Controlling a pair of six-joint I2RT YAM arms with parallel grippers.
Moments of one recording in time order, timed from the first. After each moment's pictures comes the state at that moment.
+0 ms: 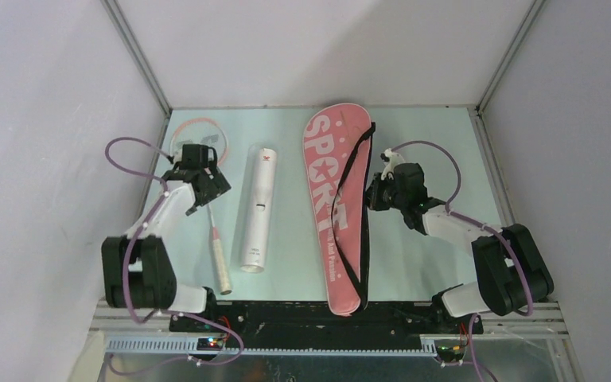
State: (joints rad) left arm -0.03 1.36 0.97 -0.62 -0.29 -0.58; right arm 0.38 1.43 0.65 0.19 -0.27 0.41
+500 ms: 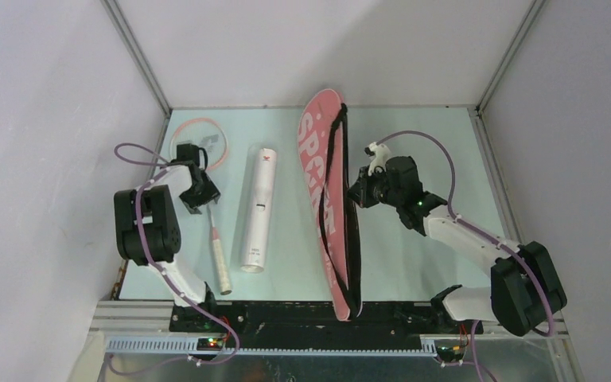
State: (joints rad) left arm 0.13 1.74 1.05 -0.53 -0.17 -0.52; right arm 0.49 1.32 0.75 0.07 -0.31 0.34
